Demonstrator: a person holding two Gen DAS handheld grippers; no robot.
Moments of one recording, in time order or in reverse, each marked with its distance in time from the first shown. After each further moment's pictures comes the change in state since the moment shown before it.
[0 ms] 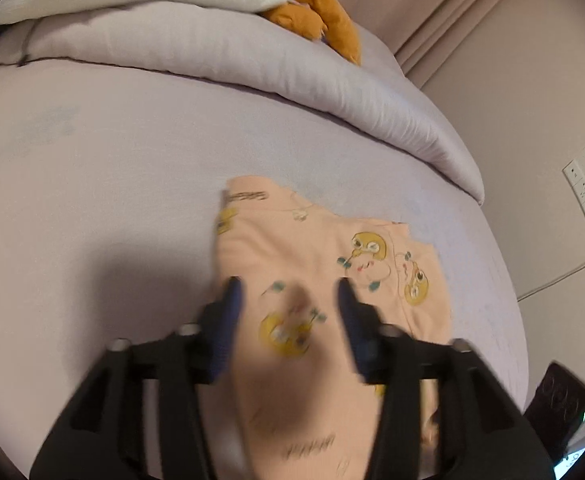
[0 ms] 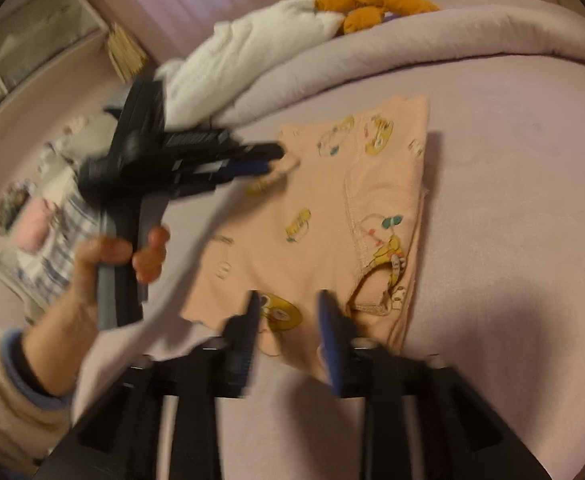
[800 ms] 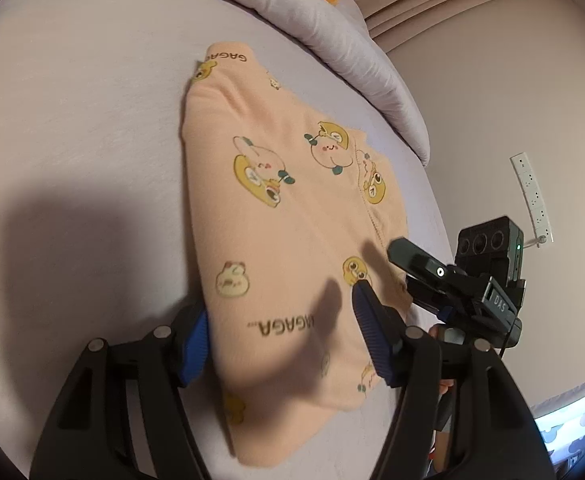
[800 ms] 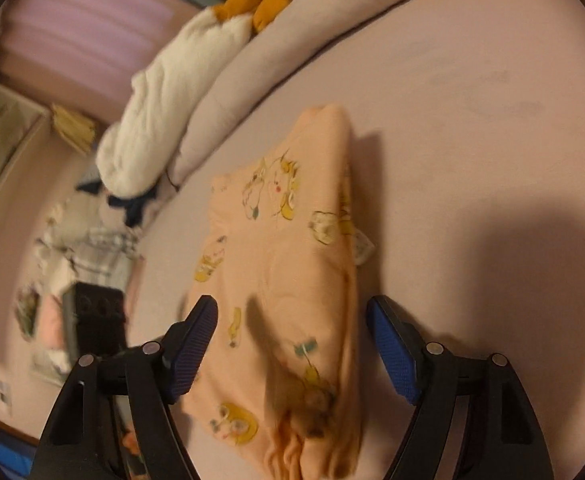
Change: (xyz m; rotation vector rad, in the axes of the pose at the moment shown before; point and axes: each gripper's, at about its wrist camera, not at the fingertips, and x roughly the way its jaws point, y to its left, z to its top) left arm 0.021 0.003 -0.054 -0.089 0.199 -0.276; right arm 0.048 -0.048 0.044 0.283 0.062 0.003
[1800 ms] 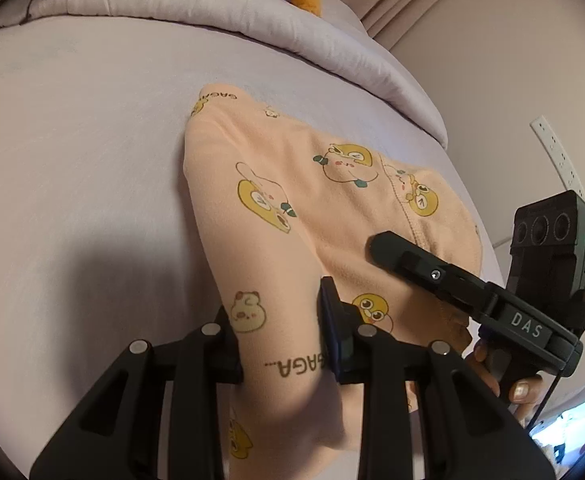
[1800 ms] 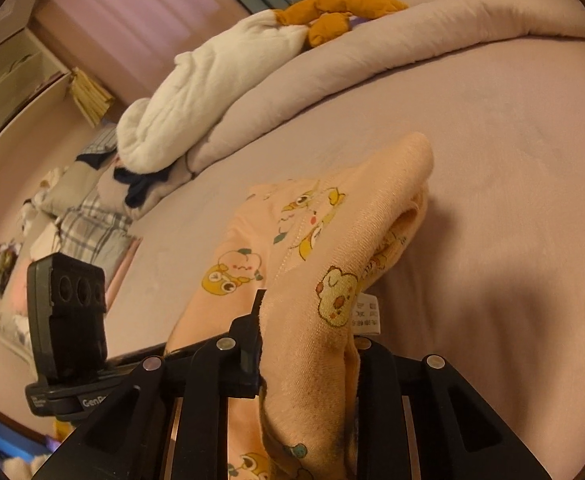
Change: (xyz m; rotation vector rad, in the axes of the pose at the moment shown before) left arm -0.036 -0.034 -0.054 0.145 -0.071 0.196; right arm -0.026 0.058 -0.047 -0.150 -0.085 -0.057
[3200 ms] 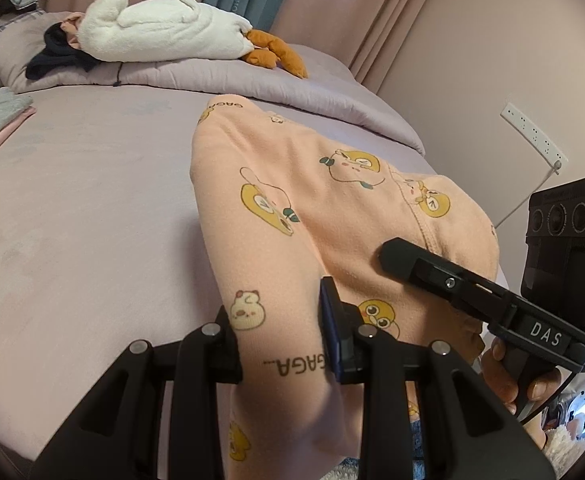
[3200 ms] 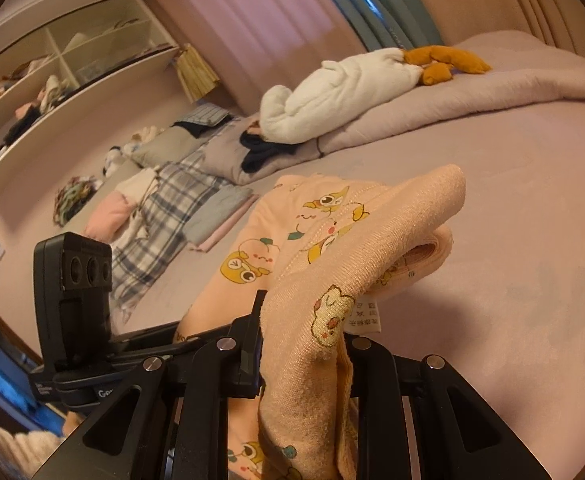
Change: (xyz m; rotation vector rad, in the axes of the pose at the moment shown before) left arm -0.182 -0.067 -0.153 0.089 -0.221 0.152; right arm -0.117 0.149 -0.129 -0.221 -0.085 0.159
